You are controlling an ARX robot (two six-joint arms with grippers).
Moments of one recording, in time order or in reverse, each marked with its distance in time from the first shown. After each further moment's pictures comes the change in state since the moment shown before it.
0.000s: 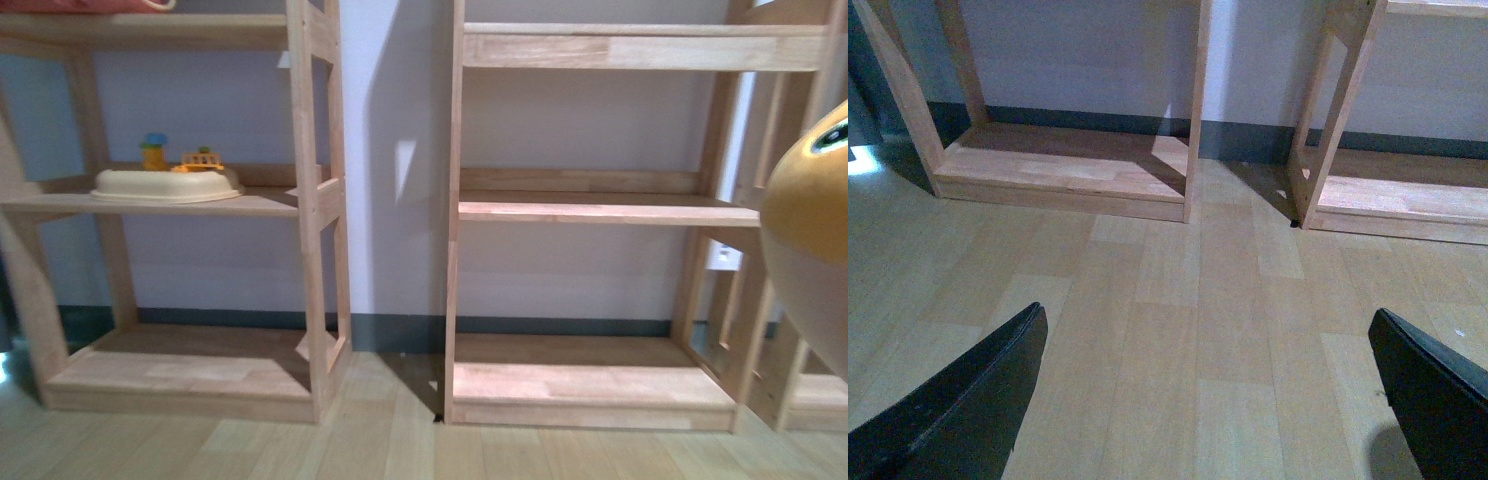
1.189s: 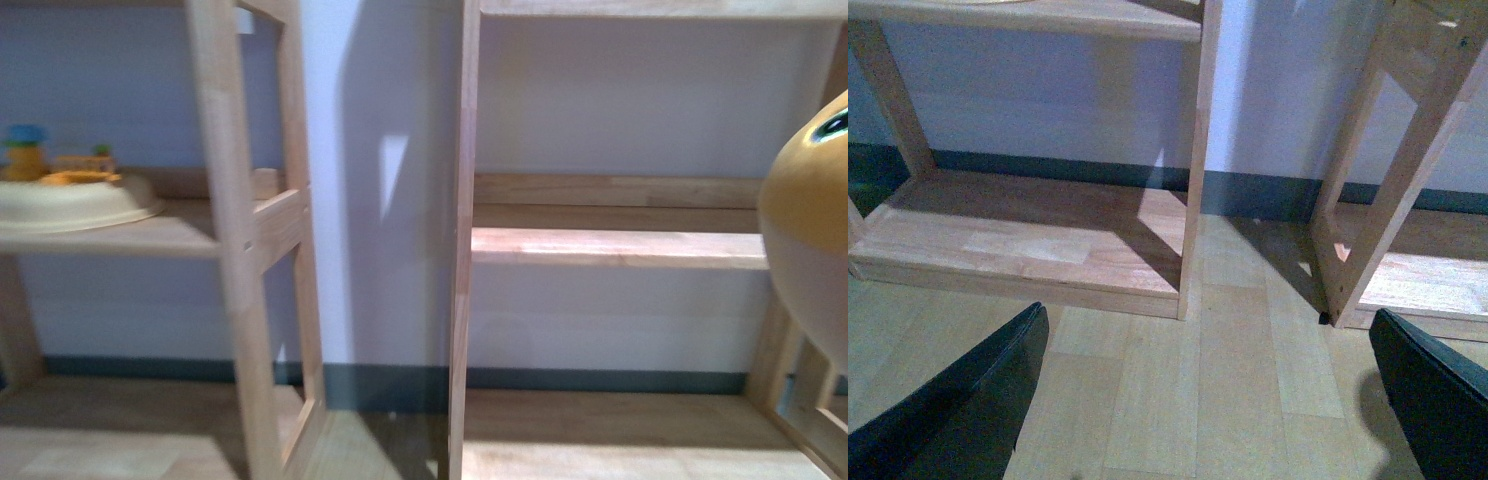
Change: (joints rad) left arm 0.000 0.008 0.000 -0.004 0.000 0.000; right arm 0.000 0.000 0.000 0.000 0.003 0.000
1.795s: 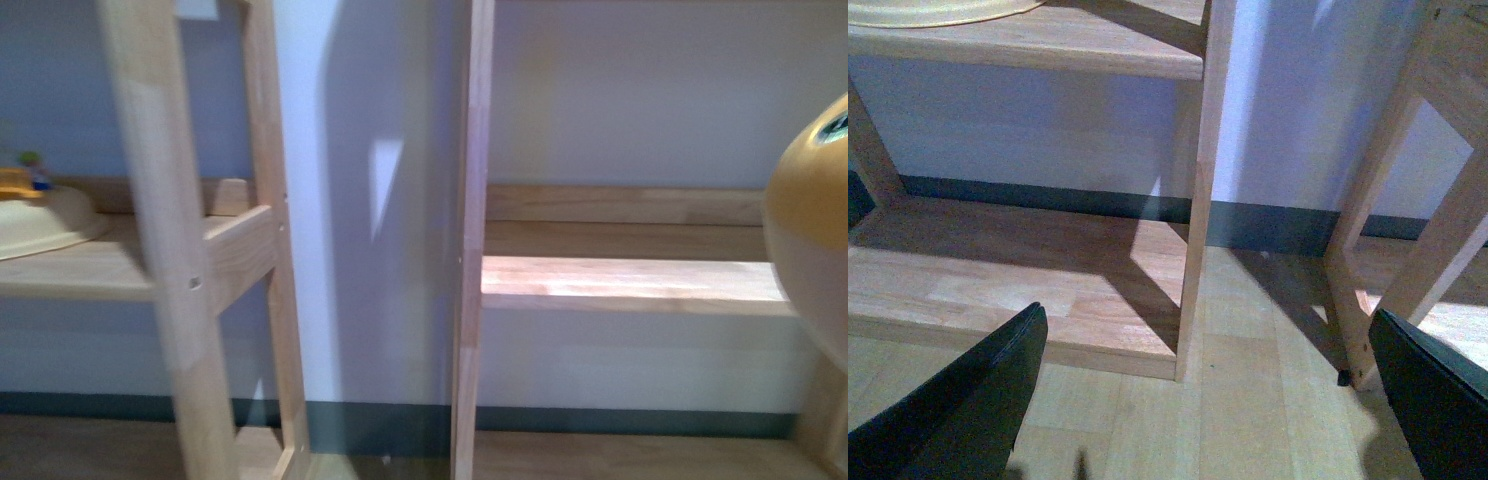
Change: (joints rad) left arm 0.000 0.008 0.000 -0.001 0.000 0.000; right arm 0.000 0.000 0.000 0.000 -0.003 0.000
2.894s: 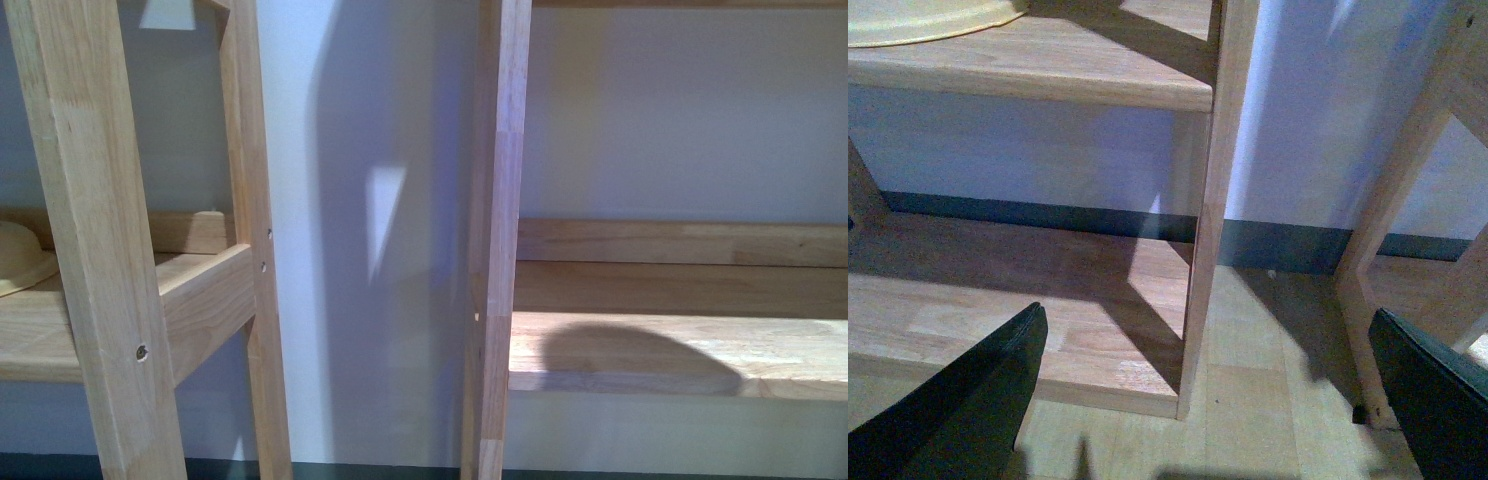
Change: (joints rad) left arm 0.000 0.008 0.000 0.000 0.000 0.000; right arm 0.001 0.441 0.753 -0.071 0.060 0.031
